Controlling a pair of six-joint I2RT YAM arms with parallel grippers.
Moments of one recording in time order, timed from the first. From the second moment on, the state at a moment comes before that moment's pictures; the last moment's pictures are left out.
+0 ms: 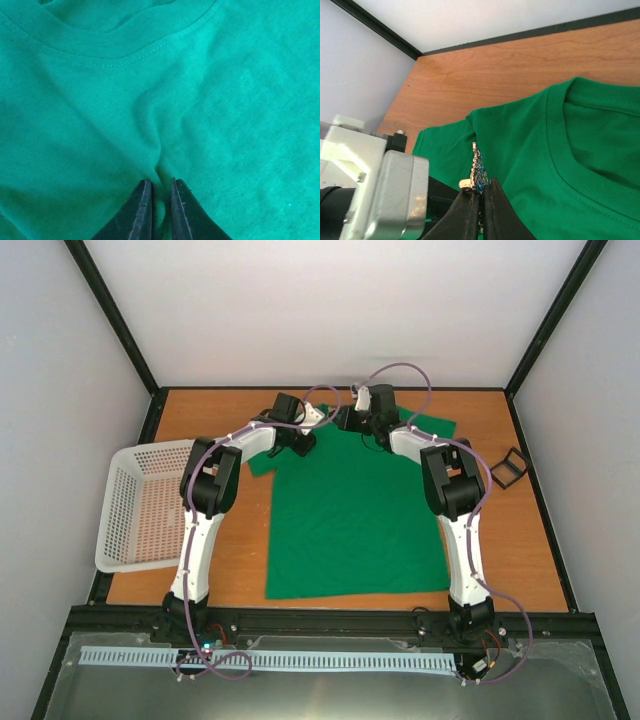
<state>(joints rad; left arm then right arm) -0.37 2.36 1.78 -0.35 0.27 0.32 0.34 2.32 1.67 0.20 -0.60 0.50</state>
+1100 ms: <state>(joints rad) -0.31 2.24 1.68 -0.31 0.48 0.34 0.33 2.59 2.06 0.11 -0.97 0.50</state>
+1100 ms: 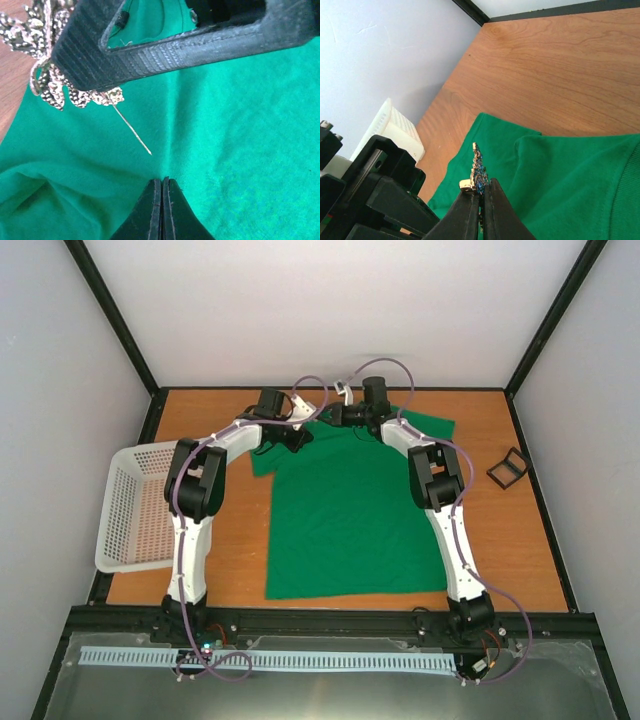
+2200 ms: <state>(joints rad) -0.30 2.22 1.63 -0.28 0.51 0.36 0.31 2.72 2.22 0.02 -1.10 0.56</state>
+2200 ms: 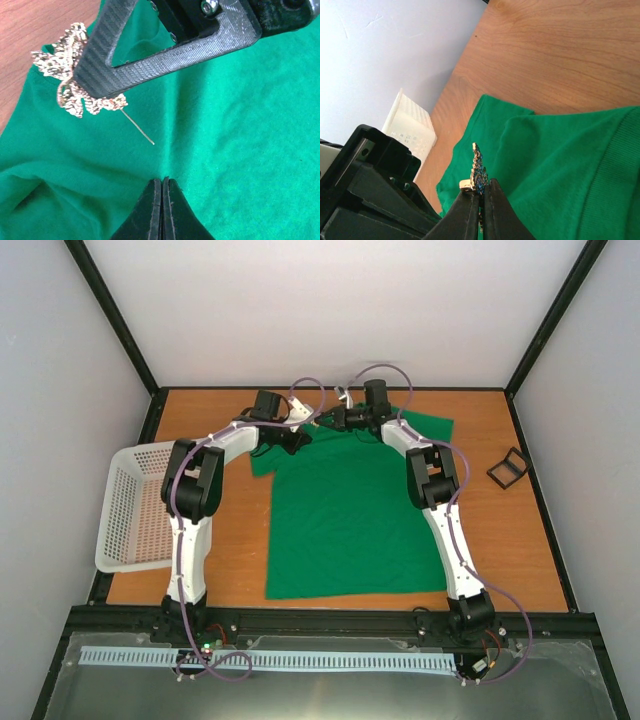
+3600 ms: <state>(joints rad) -0.30 2.22 1.65 -0.28 0.53 0.36 0.31 2.76 2.22 0.00 -1.17 0.58</state>
